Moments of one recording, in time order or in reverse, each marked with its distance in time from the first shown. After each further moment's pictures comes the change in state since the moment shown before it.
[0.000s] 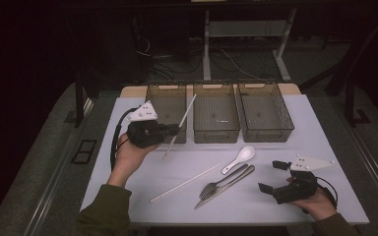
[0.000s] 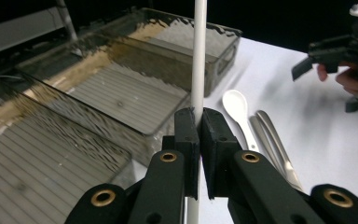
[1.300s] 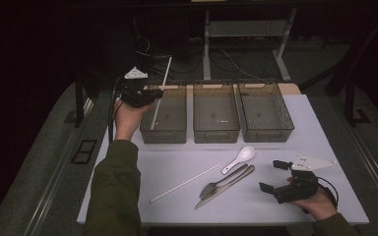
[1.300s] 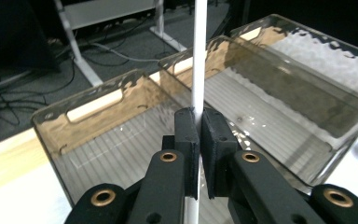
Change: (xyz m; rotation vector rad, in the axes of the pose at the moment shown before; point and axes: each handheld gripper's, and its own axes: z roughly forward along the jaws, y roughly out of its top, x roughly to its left) left arm 0.109 0.015 0.023 0.077 0.305 -0.203; right arm -0.001 0.000 -0.002 -0.012 0.007 0.009
